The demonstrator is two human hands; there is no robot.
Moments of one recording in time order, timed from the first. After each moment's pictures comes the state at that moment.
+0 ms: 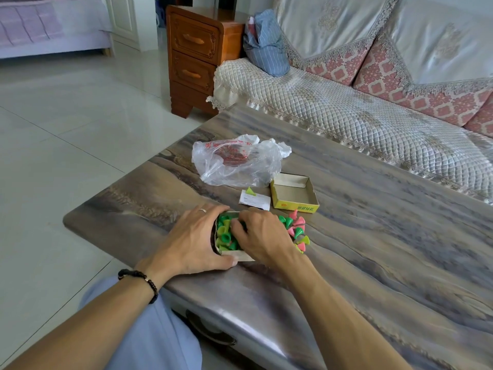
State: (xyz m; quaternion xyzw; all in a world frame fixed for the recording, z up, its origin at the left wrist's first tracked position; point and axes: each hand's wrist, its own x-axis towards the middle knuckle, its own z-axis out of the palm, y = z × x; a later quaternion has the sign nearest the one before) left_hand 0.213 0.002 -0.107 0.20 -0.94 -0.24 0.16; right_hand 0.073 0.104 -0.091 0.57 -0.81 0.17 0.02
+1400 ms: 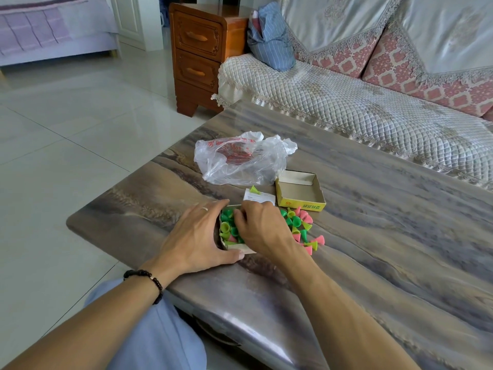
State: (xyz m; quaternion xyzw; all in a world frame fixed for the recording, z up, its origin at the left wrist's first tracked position) left_hand 0.206 0.001 -0.108 0.27 -0.92 -0.24 0.13; right_hand 0.068 0.086 -0.091 0.54 -0.82 0.18 0.03
